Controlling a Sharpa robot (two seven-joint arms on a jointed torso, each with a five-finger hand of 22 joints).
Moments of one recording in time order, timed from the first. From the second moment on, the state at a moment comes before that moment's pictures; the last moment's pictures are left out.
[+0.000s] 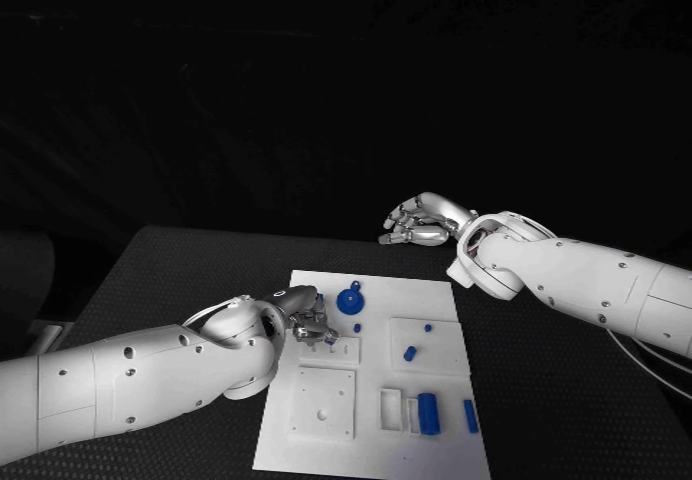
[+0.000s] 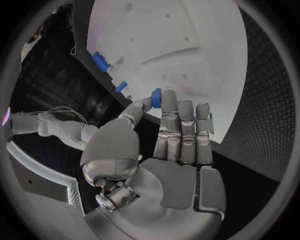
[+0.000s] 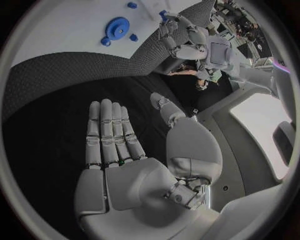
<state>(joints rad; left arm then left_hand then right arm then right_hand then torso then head) 1.24 -0.65 -0.24 1.50 -1.30 -0.33 -0.40 0.93 -0.03 0.41 -0.22 0.70 1.16 0.06 0.36 0.67 1.38 -0.05 0.54 0.57 1.09 -0.09 1.12 0.61 0.02 0.84 -0.11 0.79 1.31 1.30 -0.69 -0.06 1.22 -1.03 -0.33 0.14 0.87 -0.16 0.47 -0.25 0.38 0.84 0.19 0.27 0.46 0.76 0.13 0.83 0.35 0.83 0.09 0.86 0.61 0.25 0.75 0.17 0.52 1.22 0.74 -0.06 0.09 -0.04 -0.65</state>
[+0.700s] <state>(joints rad) 1.21 -0.64 -0.24 1.48 -1.33 -0.33 -0.41 0.92 -0.02 0.40 -0.22 0.71 1.17 0.05 0.37 0.67 1.39 -0.05 0.54 0.58 1.09 -0.09 1.12 0.61 0.02 0.84 -0.10 0.80 1.31 1.30 -0.69 -0.06 1.22 -1.04 -0.34 0.14 0.88 -0.16 0.47 -0.23 0.38 0.84 0.19 0.28 0.44 0.77 0.15 0.75 0.22 0.81 0.11 0.79 0.53 0.24 0.71 0.19 0.45 1.19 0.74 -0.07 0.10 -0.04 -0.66</state>
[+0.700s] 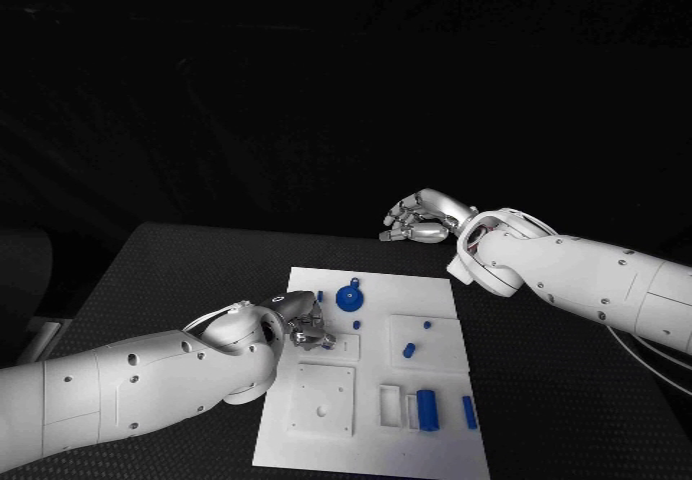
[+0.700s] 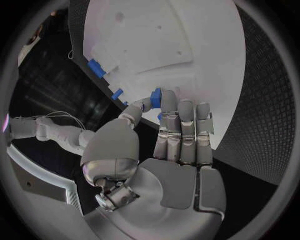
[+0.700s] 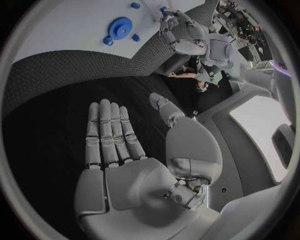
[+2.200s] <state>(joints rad) 1.20 -0.63 -0.24 1.47 -1.34 -0.36 -0.41 0.91 -0.02 0.40 -0.22 0.73 1.17 0.05 0.37 0.67 1.40 -0.05 0.54 0.58 1.10 -0.09 1.12 0.61 0.02 0.85 -0.11 0.81 1.31 1.30 -0.69 -0.06 1.22 -1.04 -0.34 0.14 0.88 -0.16 0.47 -0.23 0.38 0.84 0.19 0.28 0.43 0.77 0.15 0.74 0.20 0.81 0.11 0.79 0.52 0.24 0.71 0.19 0.45 1.19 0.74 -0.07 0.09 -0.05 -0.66</state>
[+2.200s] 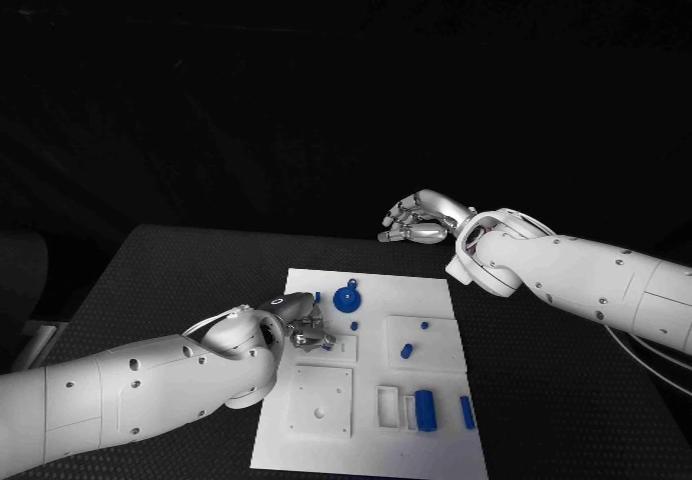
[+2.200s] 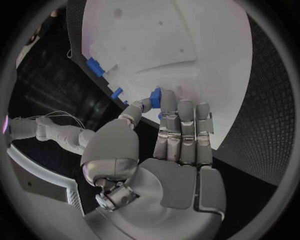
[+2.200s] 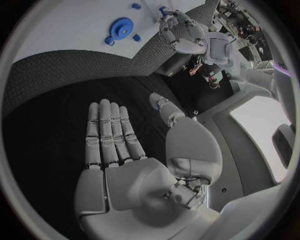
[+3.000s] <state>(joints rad) 1.20 -0.61 -0.24 1.45 -1.34 -0.36 -0.41 0.91 -0.02 0.40 -0.22 0.73 1.17 0.05 0.37 0.67 1.40 -0.05 0.54 0.58 1.10 -0.09 1.12 0.61 0.02 0.85 -0.11 0.81 1.31 1.29 -0.69 -0.06 1.22 -1.04 -0.34 0.14 0.88 -0.16 0.47 -0.23 0.38 0.84 0.19 0.28 0.43 0.78 0.15 0.74 0.20 0.81 0.11 0.79 0.52 0.24 0.71 0.19 0.44 1.19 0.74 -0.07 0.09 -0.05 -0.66</state>
